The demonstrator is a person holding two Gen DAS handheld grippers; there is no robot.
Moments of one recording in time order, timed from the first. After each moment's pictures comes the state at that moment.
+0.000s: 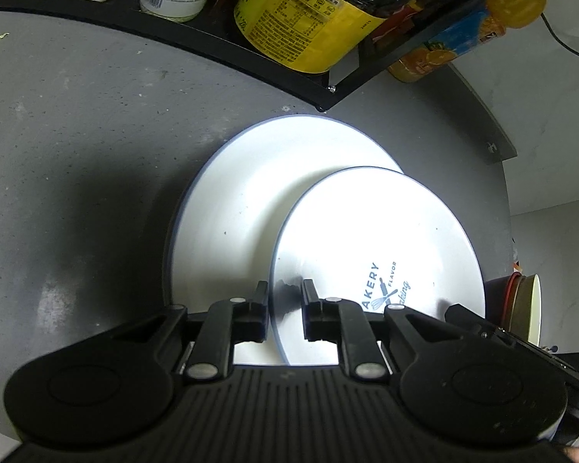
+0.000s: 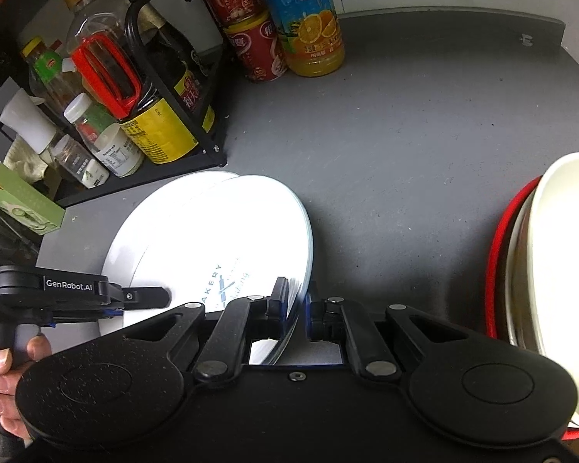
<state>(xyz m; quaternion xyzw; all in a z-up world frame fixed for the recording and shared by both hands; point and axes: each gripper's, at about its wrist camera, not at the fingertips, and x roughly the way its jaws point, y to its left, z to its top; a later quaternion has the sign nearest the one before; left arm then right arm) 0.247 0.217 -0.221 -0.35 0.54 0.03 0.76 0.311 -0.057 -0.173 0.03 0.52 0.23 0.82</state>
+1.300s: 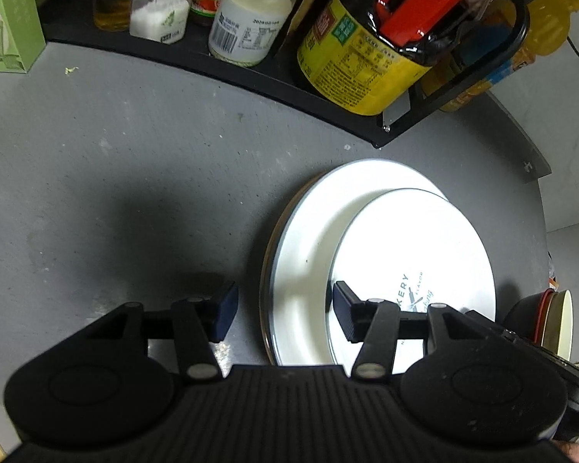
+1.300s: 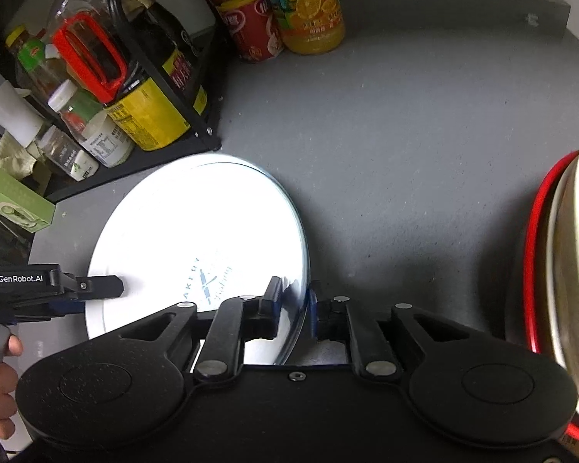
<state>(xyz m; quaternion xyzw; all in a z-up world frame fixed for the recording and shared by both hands) 0.234 0.245 -0.205 -0.30 0.54 0.09 0.78 0.317 -0.045 -0.191 0.03 0.54 0.22 0.81</state>
